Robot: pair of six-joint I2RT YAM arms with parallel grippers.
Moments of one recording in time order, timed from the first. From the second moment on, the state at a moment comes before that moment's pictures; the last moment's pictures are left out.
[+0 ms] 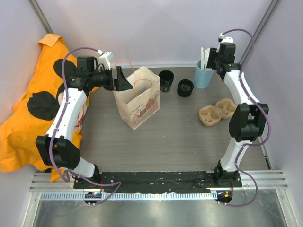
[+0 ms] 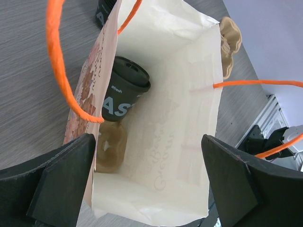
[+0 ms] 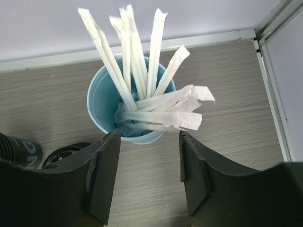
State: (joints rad) left arm -0.12 1.51 1.53 -0.65 0.72 -0.15; right arm 0.02 1.88 1.73 -0.32 0.13 0.08
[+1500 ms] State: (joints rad) left arm -0.12 1.48 1.50 -0.63 0.71 -0.14; right arm -0.06 1.84 1.69 -0.22 0.04 0.08
